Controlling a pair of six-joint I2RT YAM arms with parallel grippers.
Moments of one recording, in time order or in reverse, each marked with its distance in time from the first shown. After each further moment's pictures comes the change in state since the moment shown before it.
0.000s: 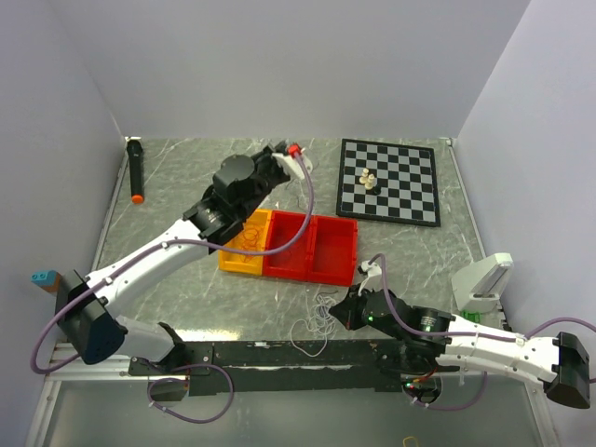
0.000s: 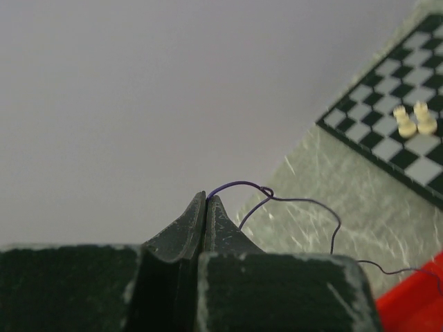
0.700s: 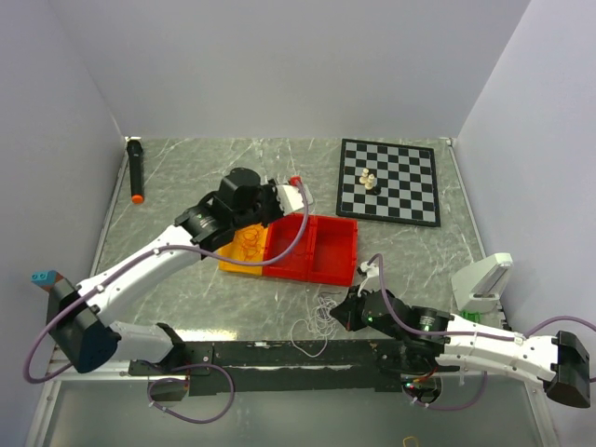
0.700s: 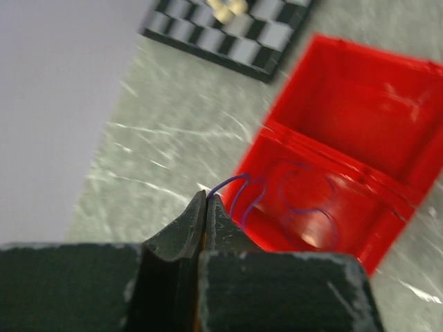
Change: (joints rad) left arm 0.024 -0.085 -0.114 -0.421 0.309 -0.120; right arm 0.000 0.018 0.000 -0.017 -0.005 0.016
